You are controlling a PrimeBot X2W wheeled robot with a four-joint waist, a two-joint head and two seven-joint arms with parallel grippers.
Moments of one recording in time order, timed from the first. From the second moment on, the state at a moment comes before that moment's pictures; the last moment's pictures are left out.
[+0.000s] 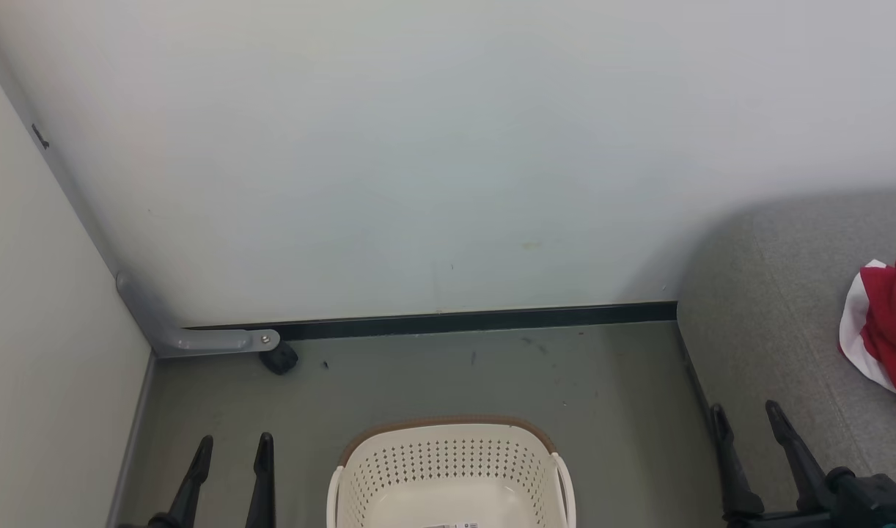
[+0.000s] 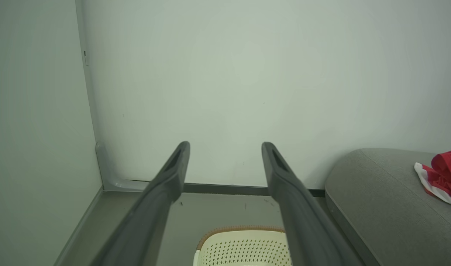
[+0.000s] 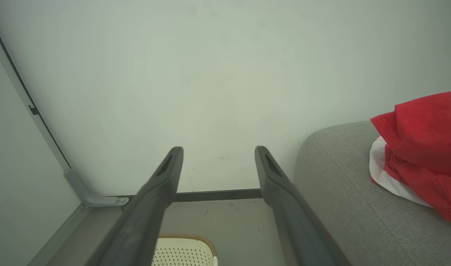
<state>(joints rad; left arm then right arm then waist) 0.04 0.24 -0.28 0.03 -0.53 0.12 -0.25 -0.03 -0.29 0.30 0.08 0.45 -0.12 -0.25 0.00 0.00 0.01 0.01</state>
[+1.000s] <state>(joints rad) 0.07 0.19 -0.23 0.11 -0.66 0.09 -0.19 0.00 -0.22 0.23 0.16 0.59 -0.08 -0.19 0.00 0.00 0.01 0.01</state>
